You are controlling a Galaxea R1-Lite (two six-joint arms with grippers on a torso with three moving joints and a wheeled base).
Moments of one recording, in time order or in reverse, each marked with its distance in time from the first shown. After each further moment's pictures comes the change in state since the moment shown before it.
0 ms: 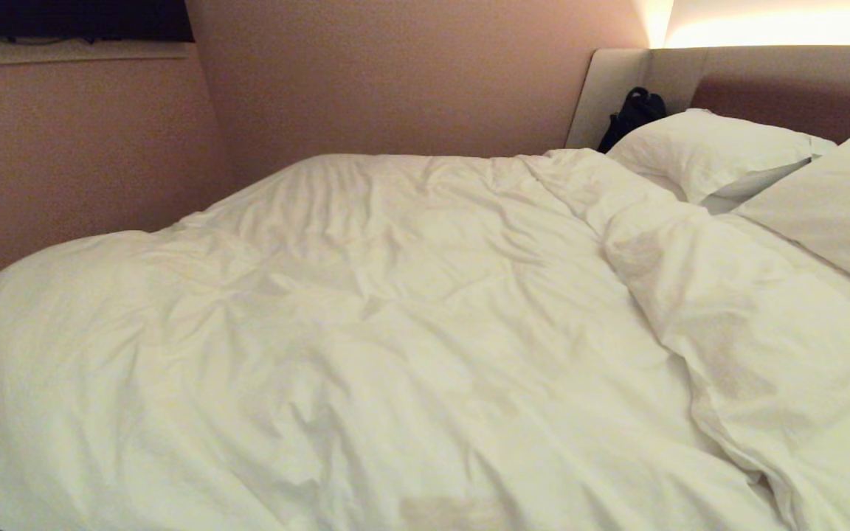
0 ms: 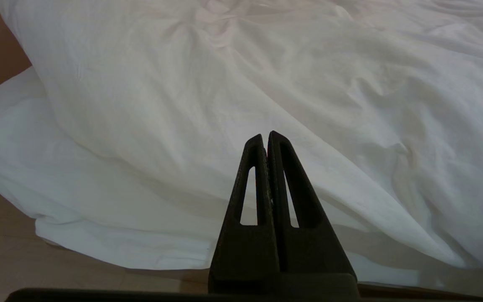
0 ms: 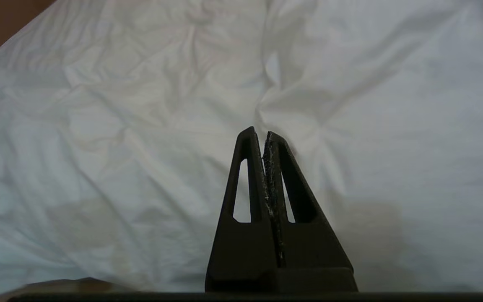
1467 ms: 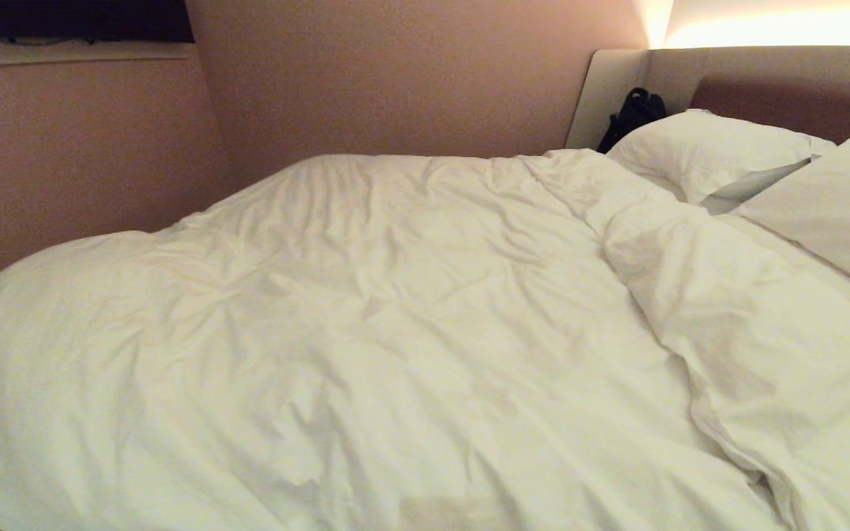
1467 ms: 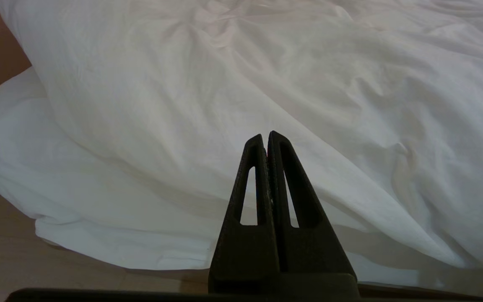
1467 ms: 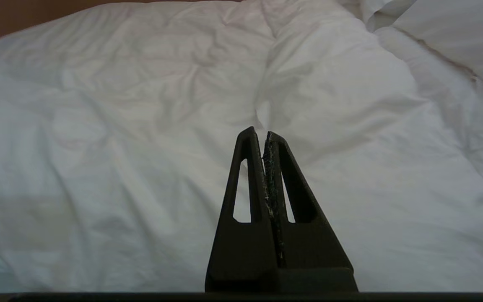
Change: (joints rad) left arm 0.000 0.000 0.000 0.000 0.000 0.000; right arm 0.030 -0.174 0.103 -0.120 0.005 -0.236
